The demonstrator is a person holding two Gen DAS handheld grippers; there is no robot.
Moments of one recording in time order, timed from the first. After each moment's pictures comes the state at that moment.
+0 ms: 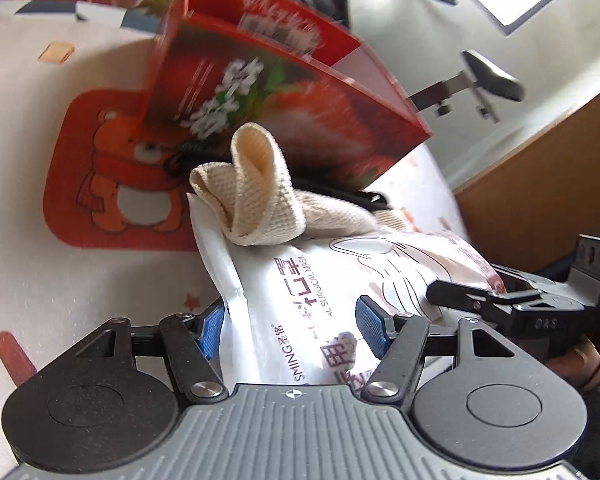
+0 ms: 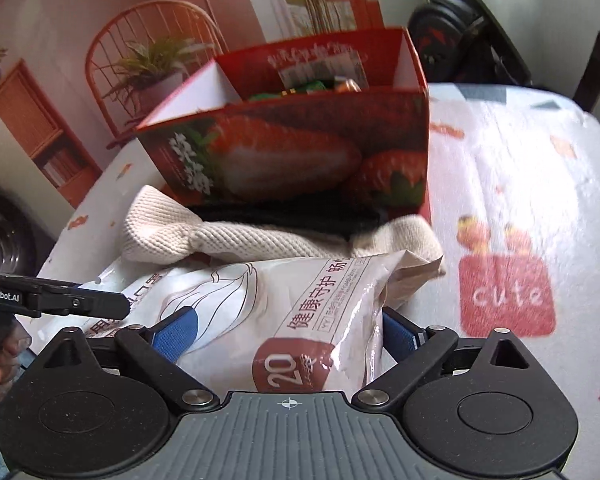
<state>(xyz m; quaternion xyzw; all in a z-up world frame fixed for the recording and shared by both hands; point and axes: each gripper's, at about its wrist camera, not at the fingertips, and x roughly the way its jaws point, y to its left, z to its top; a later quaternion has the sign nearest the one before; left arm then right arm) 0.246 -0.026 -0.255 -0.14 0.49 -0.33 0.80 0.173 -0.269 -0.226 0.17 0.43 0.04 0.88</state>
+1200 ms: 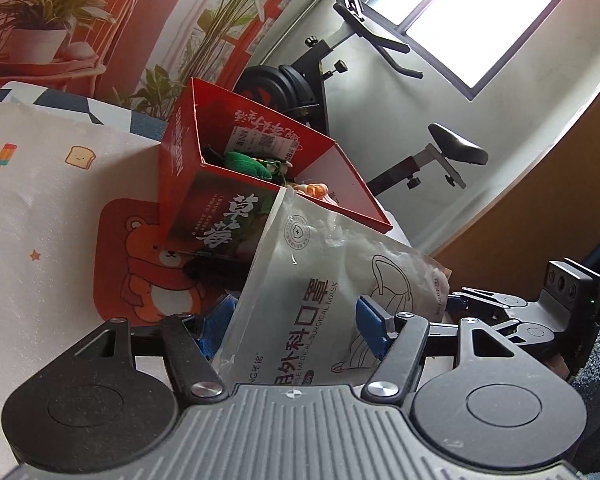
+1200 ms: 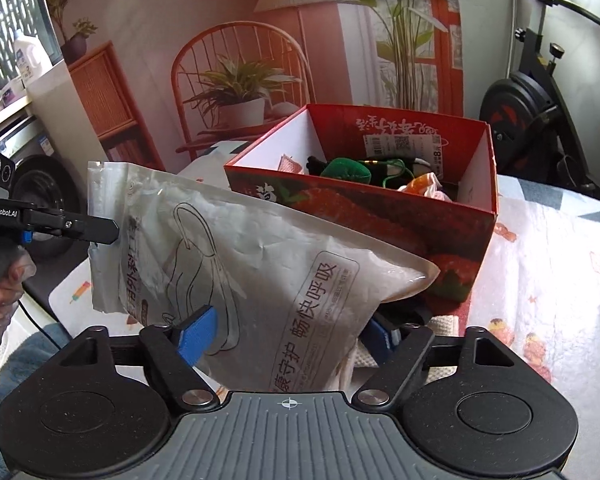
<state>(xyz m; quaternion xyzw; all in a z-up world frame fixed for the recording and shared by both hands) 0.235 0.030 -0.190 -0.16 0.39 -0.33 0.84 0.182 -0.249 -0.170 0.09 0.38 0.13 0.91</state>
